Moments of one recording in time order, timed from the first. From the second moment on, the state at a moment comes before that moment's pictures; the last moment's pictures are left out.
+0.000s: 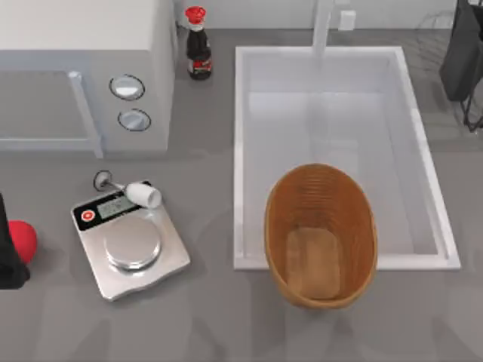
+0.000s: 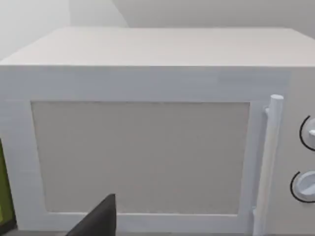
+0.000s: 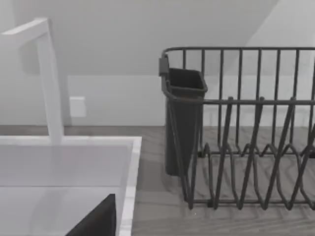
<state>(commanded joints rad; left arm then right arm) 0.00 0.00 0.00 0.00 0.00 0.00 0.00 0.00 0.00 0.00 0.00 0.00</state>
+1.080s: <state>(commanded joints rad) 0.02 1.16 0.76 -0.65 0.00 0.01 0.00 0.00 0.00 0.00 0.00 0.00</state>
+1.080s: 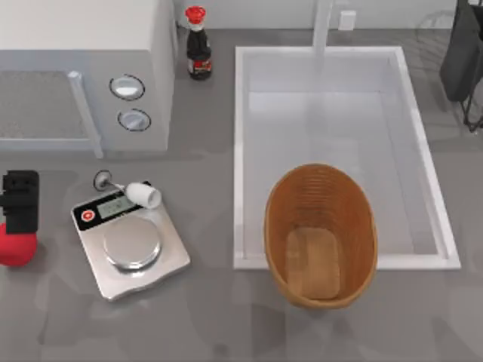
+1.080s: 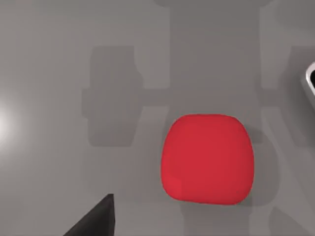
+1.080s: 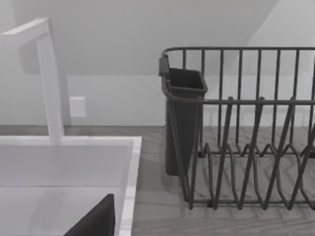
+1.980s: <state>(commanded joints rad) 0.03 1.76 1.18 -0.99 -0.01 0.02 0.00 0.00 0.00 0.00 0.00 0.00</state>
